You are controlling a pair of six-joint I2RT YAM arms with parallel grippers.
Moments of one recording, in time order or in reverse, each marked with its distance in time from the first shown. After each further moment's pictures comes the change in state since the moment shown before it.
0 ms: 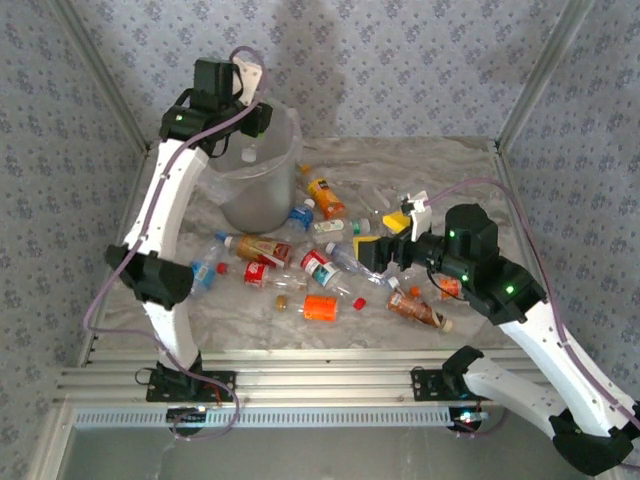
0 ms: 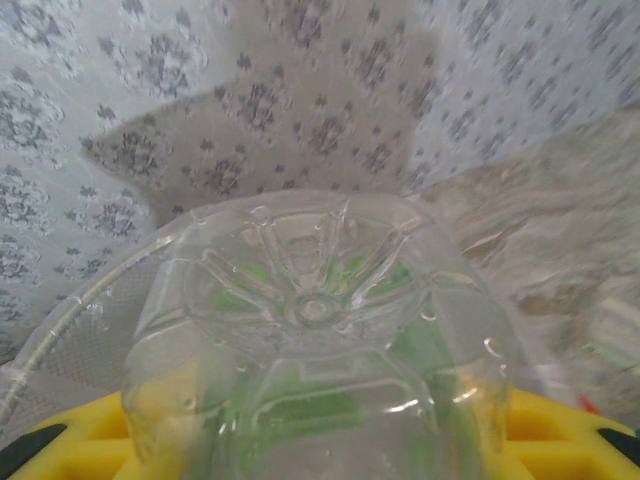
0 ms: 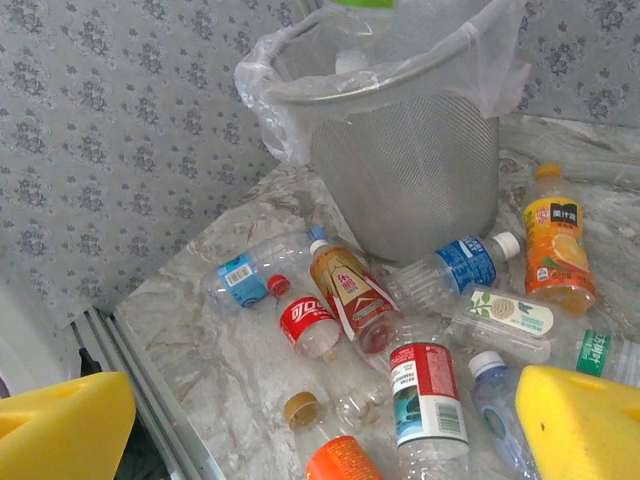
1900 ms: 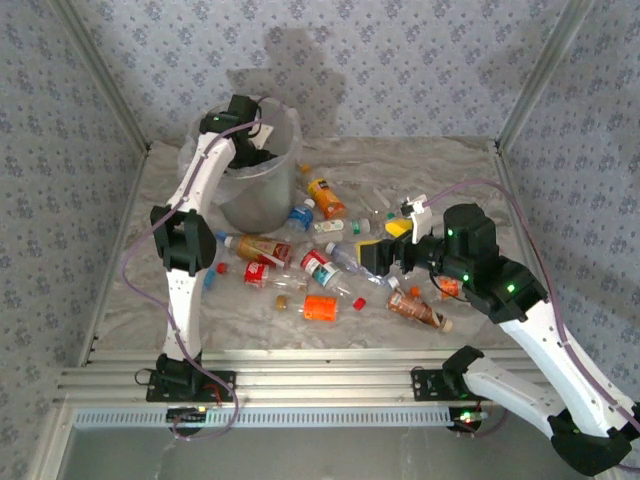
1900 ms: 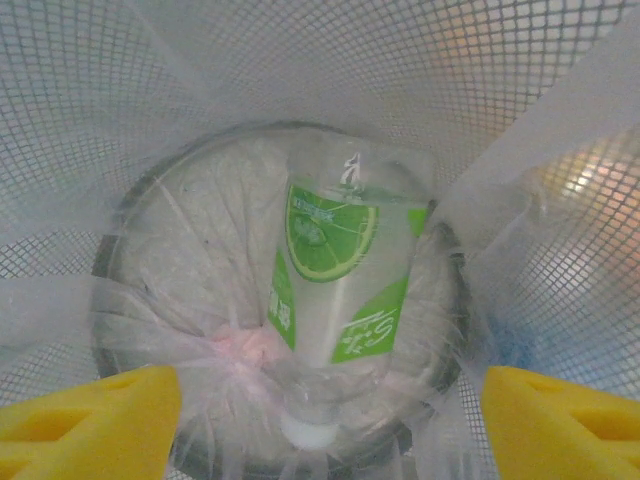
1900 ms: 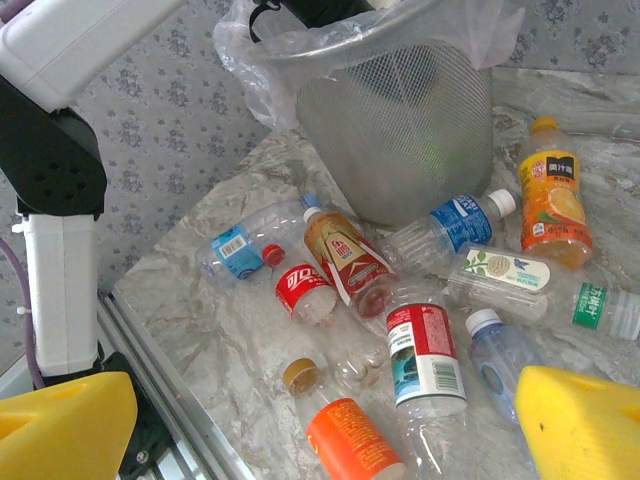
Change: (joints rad) left arm 0.061 0.372 0.089 -0.301 0.090 -0.072; right arm -0.018 0.009 0.011 -0.081 -0.017 0.013
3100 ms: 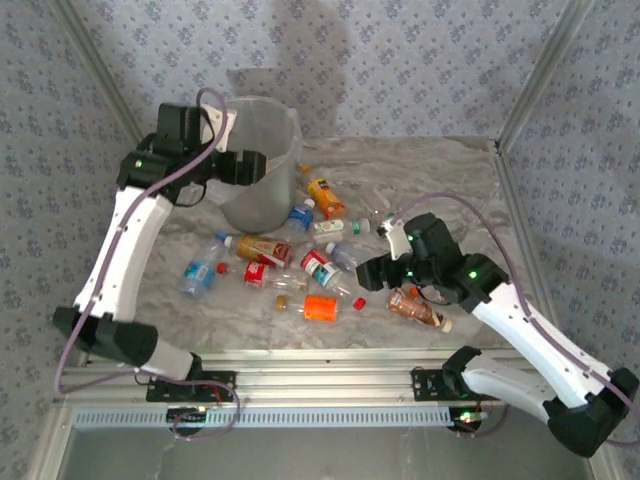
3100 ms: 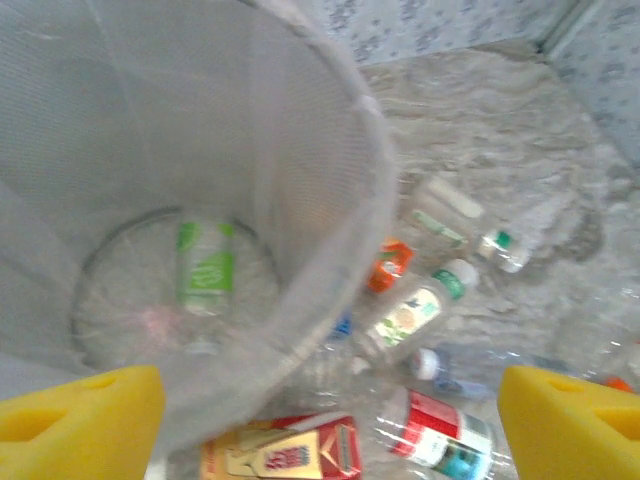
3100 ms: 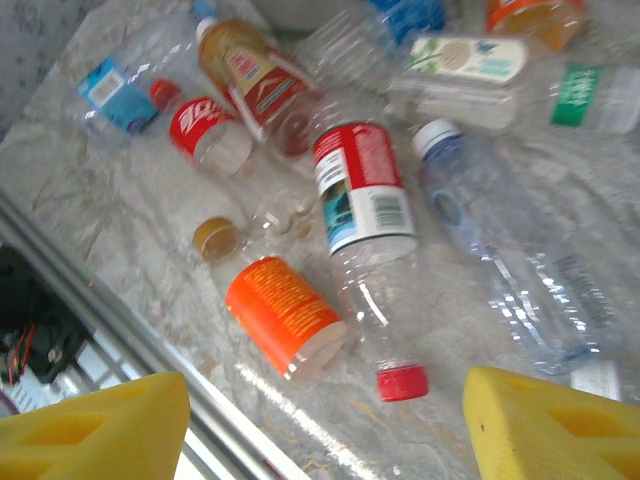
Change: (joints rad) left arm -0.036 -0.885 -0.683 0.284 0.205 -0.152; right arm 0.074 0.133 -0.129 -0.127 0.079 -0.011
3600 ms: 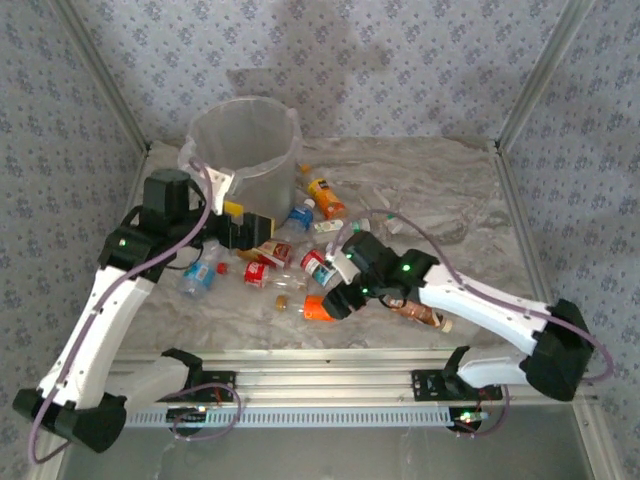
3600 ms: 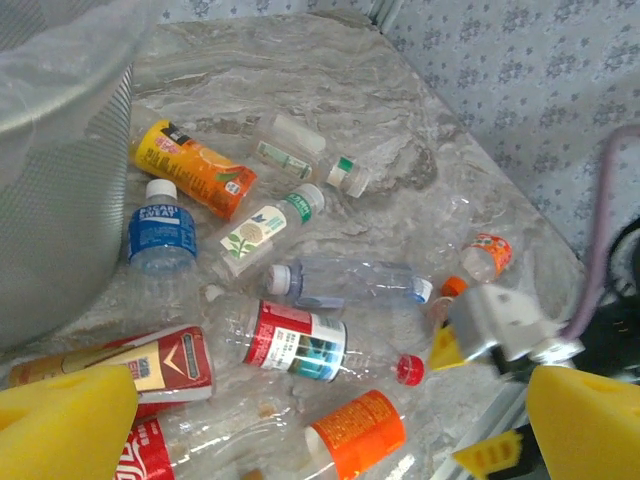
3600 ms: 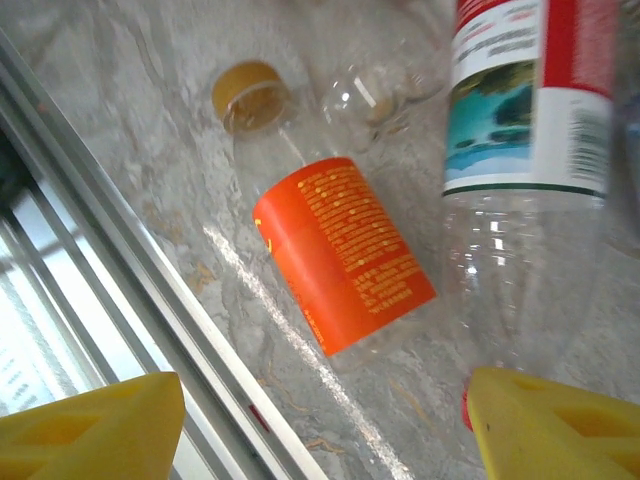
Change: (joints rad) left arm -0.070 -0.421 -0.478 0.138 0.201 -0.082; right arm 0.244 0.337 0.015 0.060 0.039 -0.132
